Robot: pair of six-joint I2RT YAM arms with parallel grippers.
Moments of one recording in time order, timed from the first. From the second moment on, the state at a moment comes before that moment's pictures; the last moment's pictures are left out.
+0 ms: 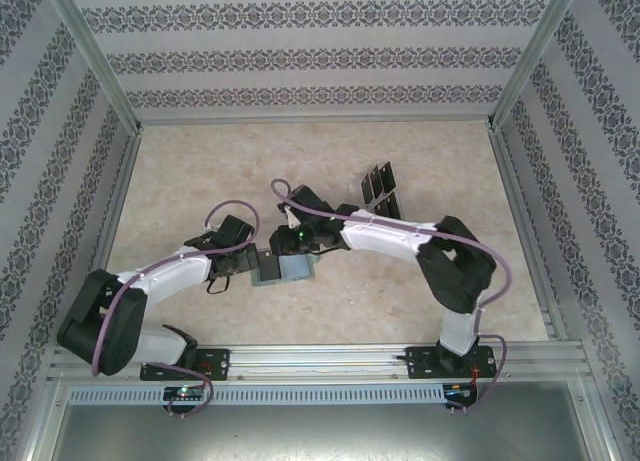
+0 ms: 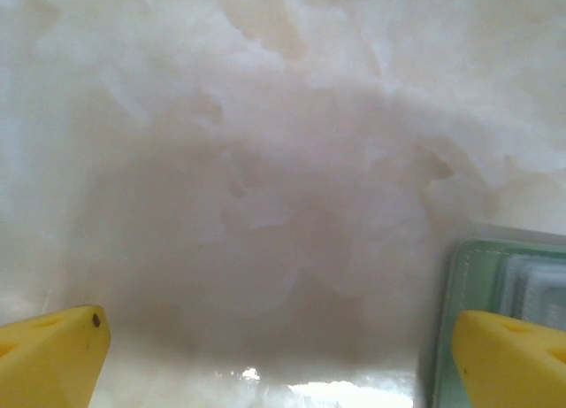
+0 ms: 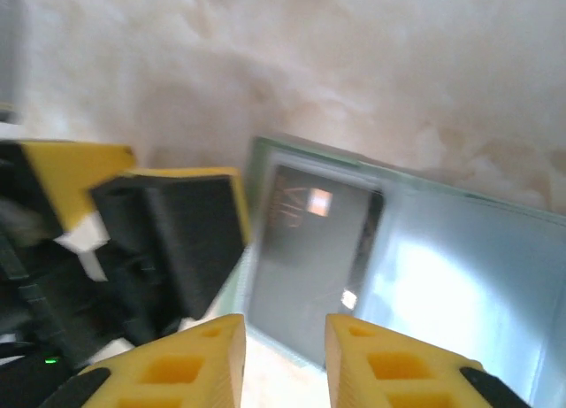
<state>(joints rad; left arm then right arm) -0.43 1.33 0.61 -0.48 -0.25 -0.73 0.86 1.82 1.26 -0.34 -0.33 0.68</state>
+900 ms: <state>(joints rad) -0.40 1.25 0.53 -0.20 0.06 -0.69 0.77 1.65 1.02 -0.42 -0.15 0.60</state>
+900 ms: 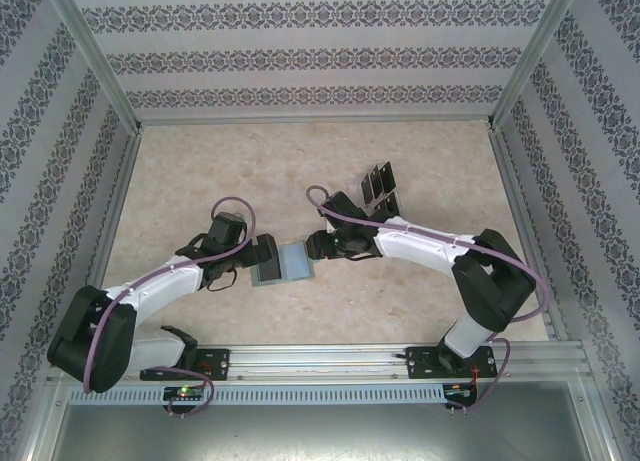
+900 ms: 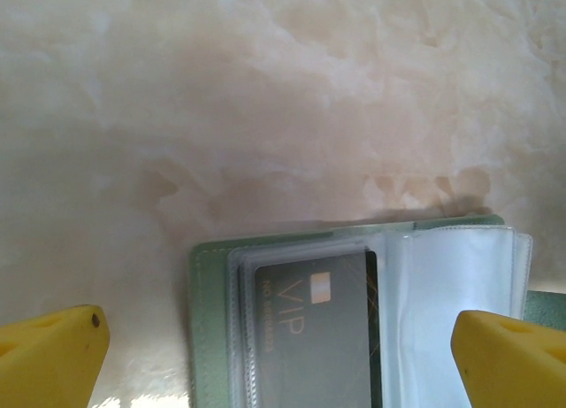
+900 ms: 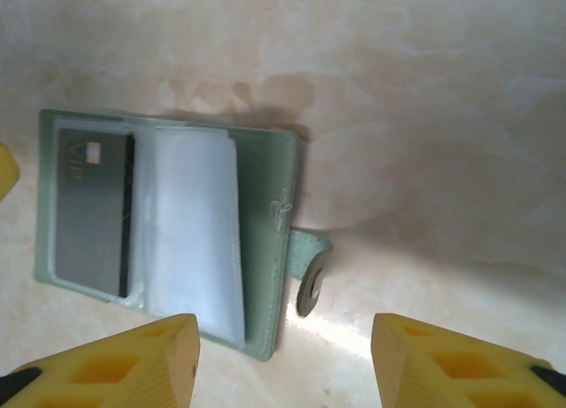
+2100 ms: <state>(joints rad) -0.41 1.27 0.51 -0.01 0.21 -0.77 0.73 1.74 0.99 -0.29 -0.23 0.61</state>
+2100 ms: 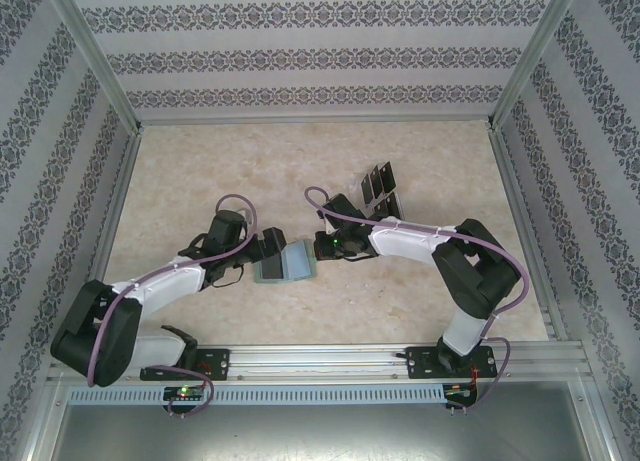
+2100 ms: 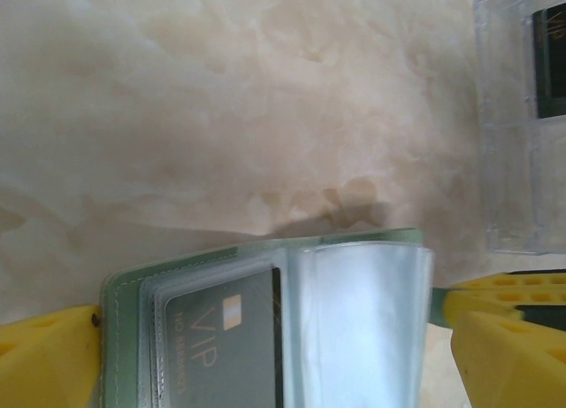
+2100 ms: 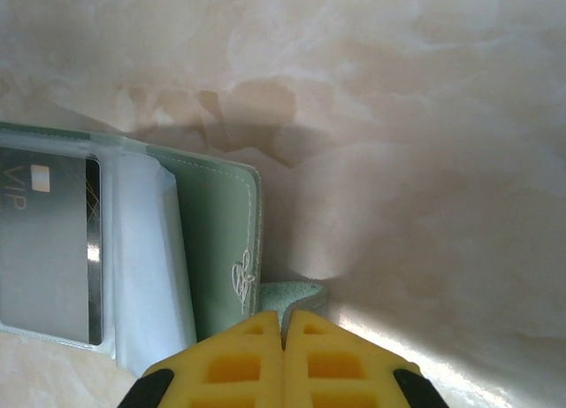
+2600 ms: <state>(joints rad) -0.54 1.26 0.60 0.04 0.20 -0.84 0.69 1.72 0.97 -0.27 -0.24 0.63</state>
